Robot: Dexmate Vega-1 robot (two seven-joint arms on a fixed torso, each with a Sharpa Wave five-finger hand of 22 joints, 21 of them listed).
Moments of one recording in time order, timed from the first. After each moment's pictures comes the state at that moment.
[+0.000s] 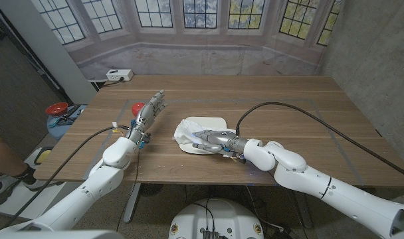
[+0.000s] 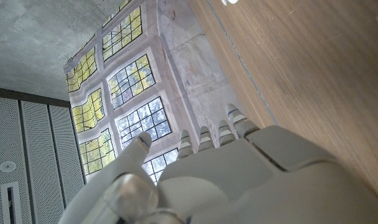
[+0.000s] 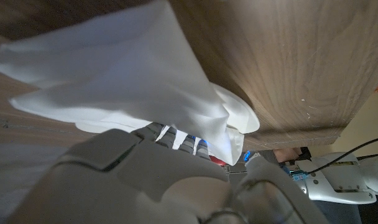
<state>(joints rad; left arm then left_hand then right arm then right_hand) 1.00 0.62 0.35 -1.32 -0.52 -0.56 -0.09 0.17 0.16 0.61 0.09 0.17 0.00 -0.11 0.18 0.18 -0.05 0.01 0.21 0.19 -0.05 0.07 0.18 0.17 0.13 0.06 0.20 0.17 -0.86 -0.73 -0.85 -1.96 -0.63 -0.16 0.30 0.01 0.07 0.33 0.18 0.21 -0.17 -0.16 0.17 0.18 -0.12 -0.17 0.18 0.17 -0.17 -0.04 0.20 0.20 0.02 -0.04 0.18 0.17</state>
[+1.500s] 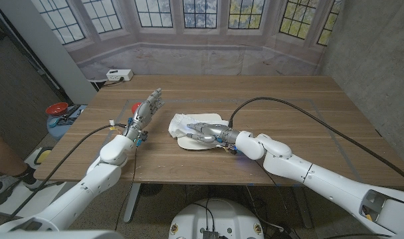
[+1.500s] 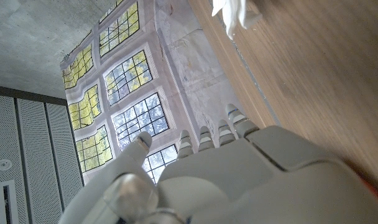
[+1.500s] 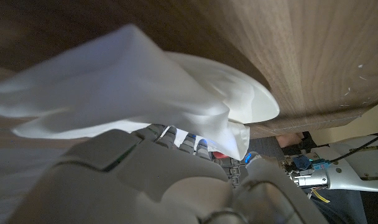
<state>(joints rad) 0.96 0.62 0.35 -1.27 -0.53 -0.56 -0.12 0.17 0.16 0.62 0.09 0.17 0.00 -0.11 0.18 0.18 -0.05 0.01 0.21 0.19 -0.04 0.07 0.18 0.17 0.13 0.06 0.20 0.17 -0.71 -0.61 -0.93 -1.70 -0.54 -0.10 0.23 0.00 0.07 0.32 0.19 0.21 -0.17 -0.16 0.18 0.18 -0.11 -0.15 0.18 0.17 -0.16 -0.03 0.20 0.20 0.02 -0.04 0.19 0.17</state>
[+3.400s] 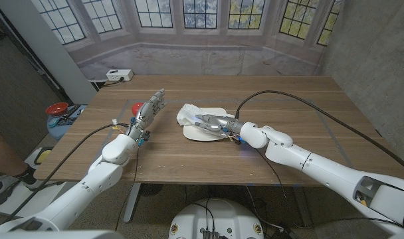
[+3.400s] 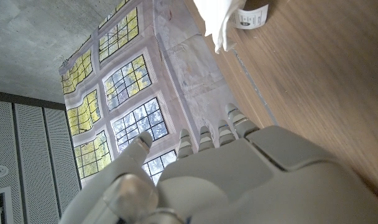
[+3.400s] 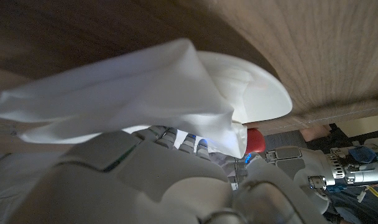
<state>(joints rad) 0.96 0.63 0.36 -1.30 -0.52 -0.54 -0.11 0.17 0.16 0.63 0.09 0.17 0.01 -0.10 0.18 0.18 -0.05 0.00 0.21 0.19 -0.04 0.07 0.18 0.17 0.13 0.06 0.20 0.17 -0.63 -0.61 -0.93 -1.60 -0.45 -0.09 0.20 0.00 0.07 0.31 0.18 0.21 -0.16 -0.14 0.19 0.18 -0.09 -0.13 0.18 0.17 -0.13 -0.03 0.21 0.20 0.02 -0.07 0.19 0.16</state>
